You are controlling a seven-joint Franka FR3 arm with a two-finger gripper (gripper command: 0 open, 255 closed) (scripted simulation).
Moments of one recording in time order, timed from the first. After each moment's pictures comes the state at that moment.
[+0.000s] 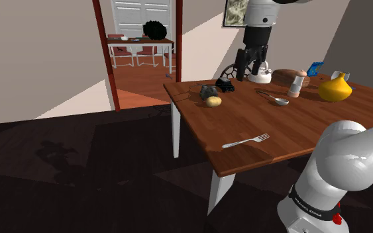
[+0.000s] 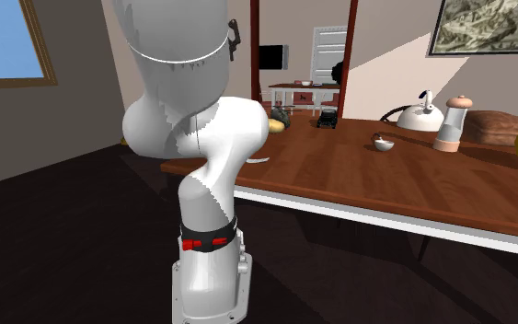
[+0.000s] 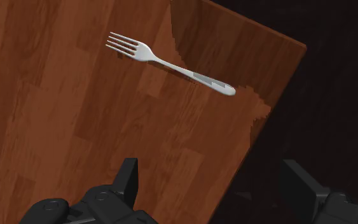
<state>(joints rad) 0.01 -0.74 -0.03 -2.27 -0.08 1.55 0.10</state>
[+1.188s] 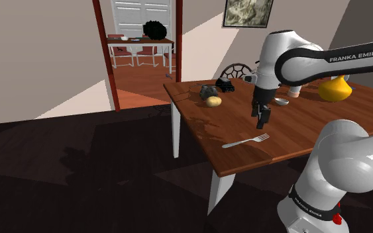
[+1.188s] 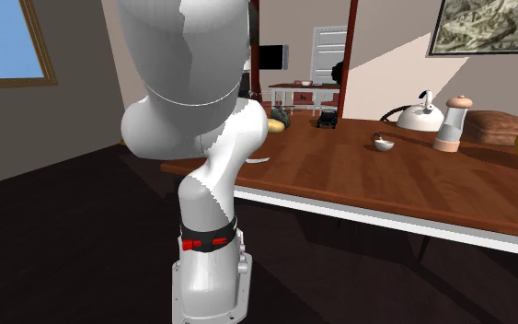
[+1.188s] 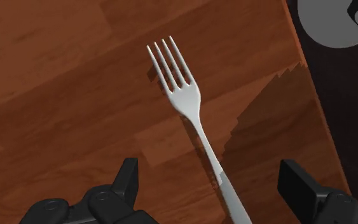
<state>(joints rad) 0.10 -0.96 -0.36 -2.84 -0.35 1.89 -0.62</state>
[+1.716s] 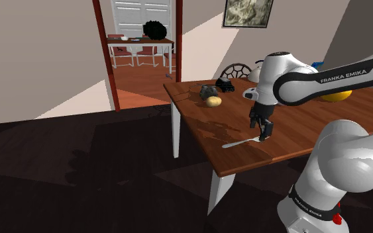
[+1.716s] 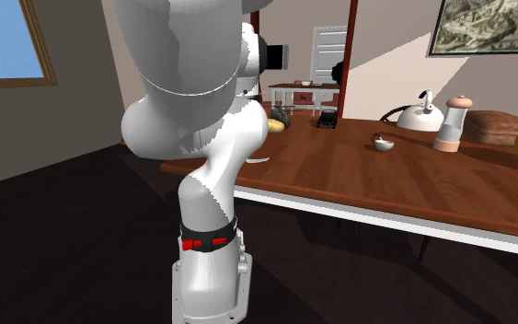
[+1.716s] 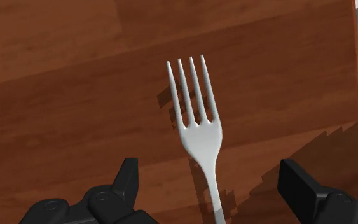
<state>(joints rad) 0.09 -0.91 -0.51 -2.96 -0.50 2.06 -0.82</state>
